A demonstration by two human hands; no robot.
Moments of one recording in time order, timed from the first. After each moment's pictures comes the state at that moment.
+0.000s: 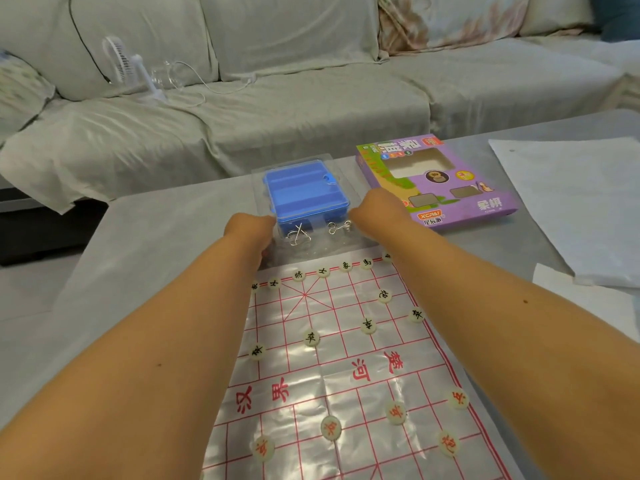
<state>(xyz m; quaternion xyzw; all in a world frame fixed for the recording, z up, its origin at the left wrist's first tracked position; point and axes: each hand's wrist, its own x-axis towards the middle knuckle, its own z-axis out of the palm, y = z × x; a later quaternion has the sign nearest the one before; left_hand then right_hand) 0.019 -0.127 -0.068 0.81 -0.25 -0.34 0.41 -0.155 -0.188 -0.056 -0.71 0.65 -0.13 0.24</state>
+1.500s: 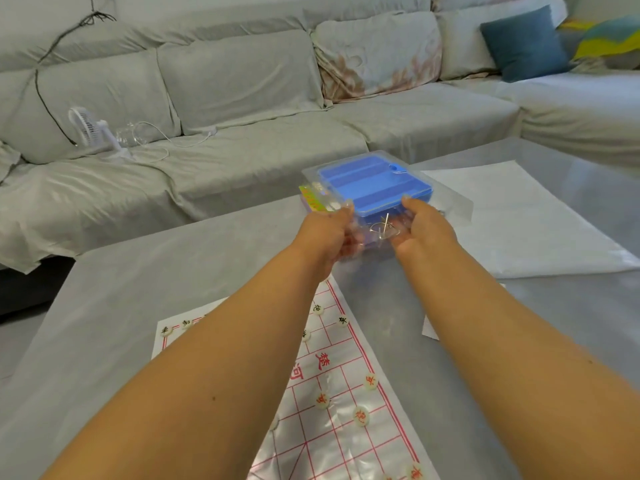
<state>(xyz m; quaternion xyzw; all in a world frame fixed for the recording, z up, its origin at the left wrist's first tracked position) -0.180 -0.106 0.007 0.54 -0.37 -0.56 0.51 -0.298 -0.132 -0.004 -0.10 0.41 -0.66 0.63</state>
